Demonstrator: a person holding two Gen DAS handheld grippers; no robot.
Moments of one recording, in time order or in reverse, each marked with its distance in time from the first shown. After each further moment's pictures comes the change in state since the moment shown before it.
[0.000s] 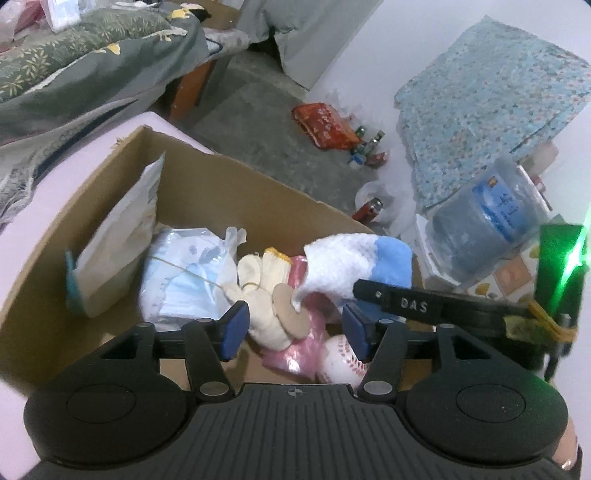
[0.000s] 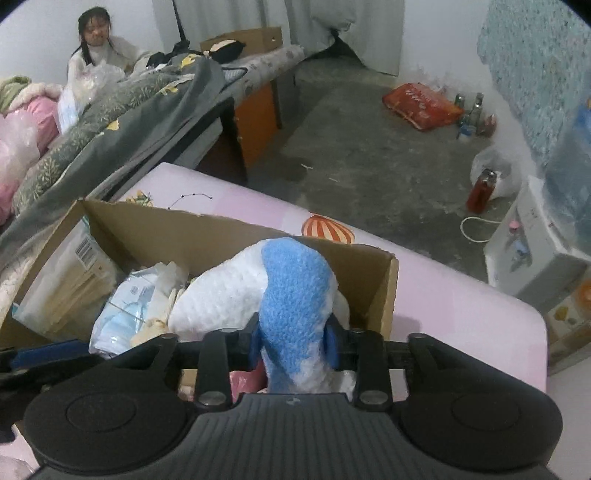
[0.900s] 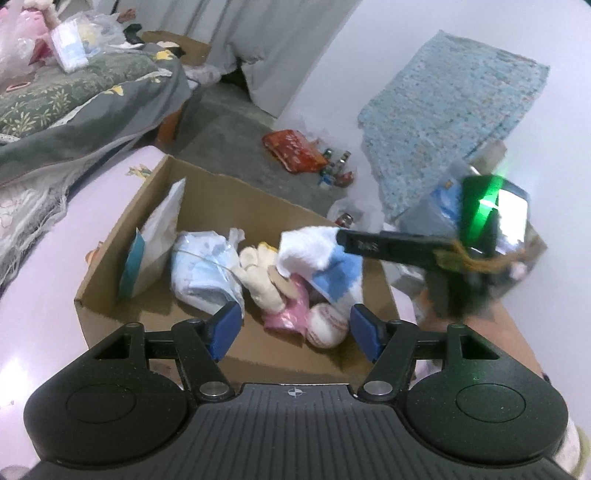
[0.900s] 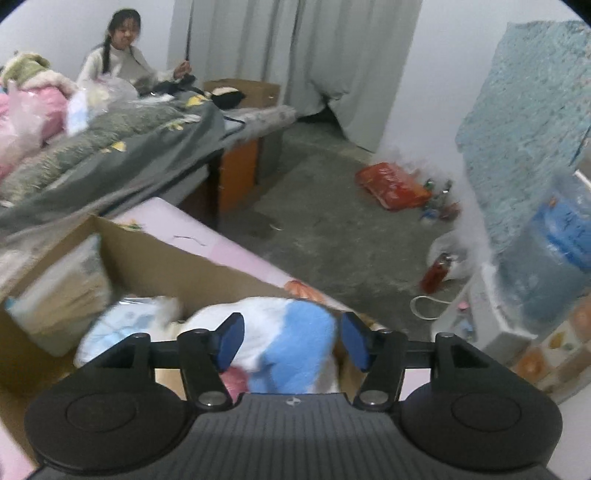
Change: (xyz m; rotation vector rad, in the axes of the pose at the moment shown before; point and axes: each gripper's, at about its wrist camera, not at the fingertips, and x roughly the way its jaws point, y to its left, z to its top) left arm -0.087 0.013 -0.041 0.091 -0.088 -0.090; right arm -0.030 0.042 0.001 -0.164 -0.200 -0.192
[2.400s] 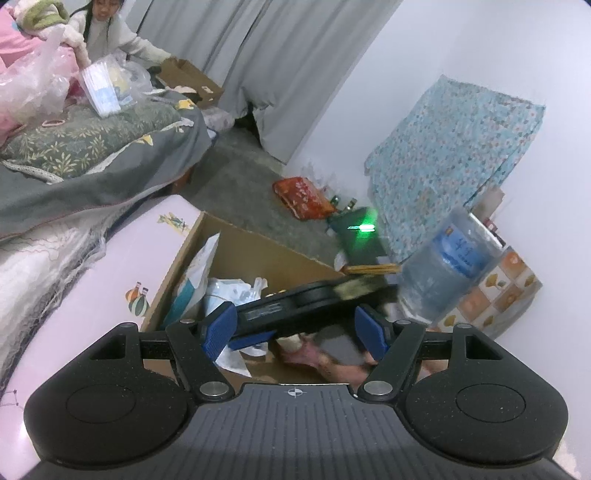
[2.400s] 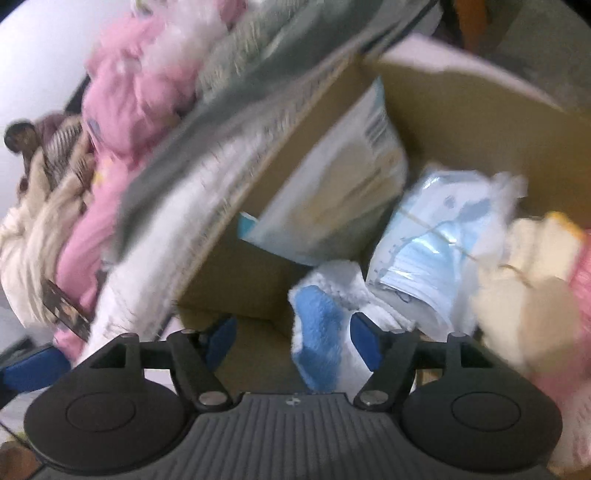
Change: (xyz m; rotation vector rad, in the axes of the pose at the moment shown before) left arm -0.058 0.013 0.005 -0.025 -0.159 0.023; right arm 0.044 0.082 0.000 0.052 0.517 0.888
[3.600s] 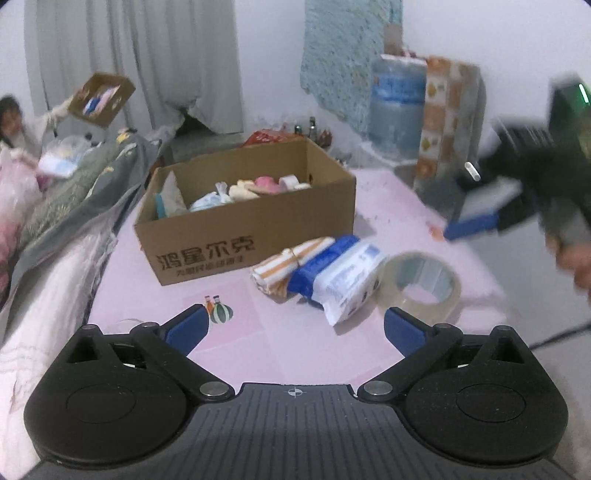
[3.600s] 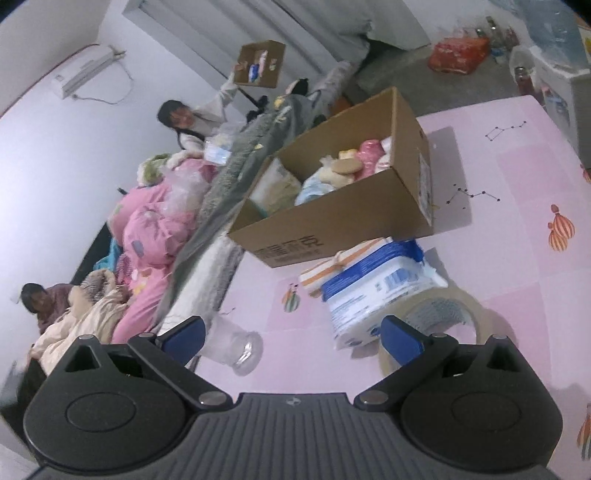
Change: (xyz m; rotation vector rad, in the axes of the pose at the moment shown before) left arm -0.089 -0.074 -0.179 0.640 0.147 0.132; right arm -0.148 0.036 -0.343 0.323 -0.623 -0.047
